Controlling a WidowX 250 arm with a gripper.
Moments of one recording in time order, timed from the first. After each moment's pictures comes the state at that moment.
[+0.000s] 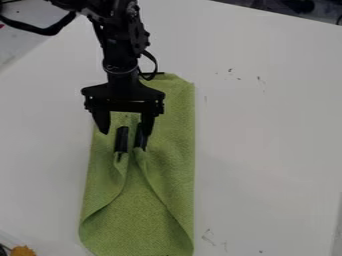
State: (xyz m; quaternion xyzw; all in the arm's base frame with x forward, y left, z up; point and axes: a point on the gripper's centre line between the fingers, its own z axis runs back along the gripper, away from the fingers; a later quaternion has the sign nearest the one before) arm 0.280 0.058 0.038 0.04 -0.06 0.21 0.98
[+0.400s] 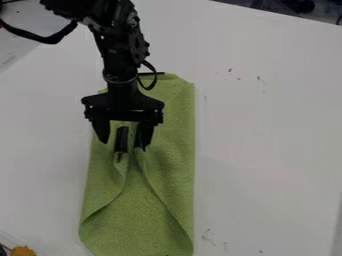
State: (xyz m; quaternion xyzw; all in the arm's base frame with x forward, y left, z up) arm 0.272 0.057 0.026 0.03 -0.04 0.21 0.98
